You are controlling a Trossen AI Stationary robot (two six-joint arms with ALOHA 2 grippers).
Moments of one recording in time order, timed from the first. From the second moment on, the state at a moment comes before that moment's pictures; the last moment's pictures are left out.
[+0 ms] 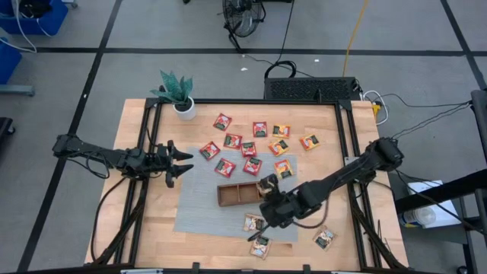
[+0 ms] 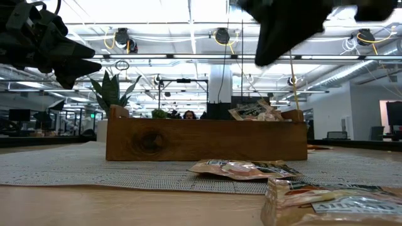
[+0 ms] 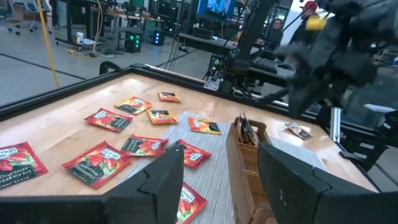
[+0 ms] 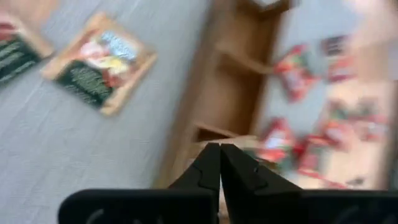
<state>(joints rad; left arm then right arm) -0.23 0.24 0.01 0.18 -0.35 -0.27 0.47 1.78 1.36 -0.75 0.40 -0.12</state>
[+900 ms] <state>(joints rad) -0.23 0.24 0.01 0.18 -0.35 -0.27 0.33 1.91 1.32 -0.83 0.18 -0.12</state>
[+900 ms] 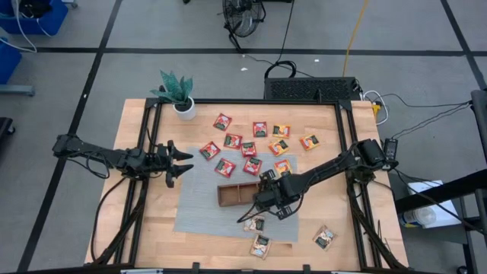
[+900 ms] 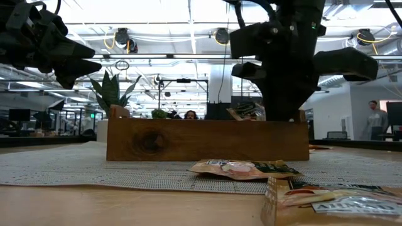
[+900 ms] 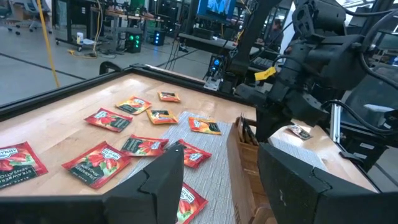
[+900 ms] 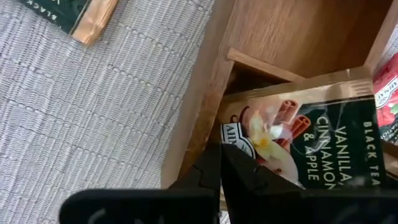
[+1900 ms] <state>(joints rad) -0.23 0.24 0.01 0.18 -0.35 -0.27 0.34 1.91 1.26 -0.73 0.37 0.20</state>
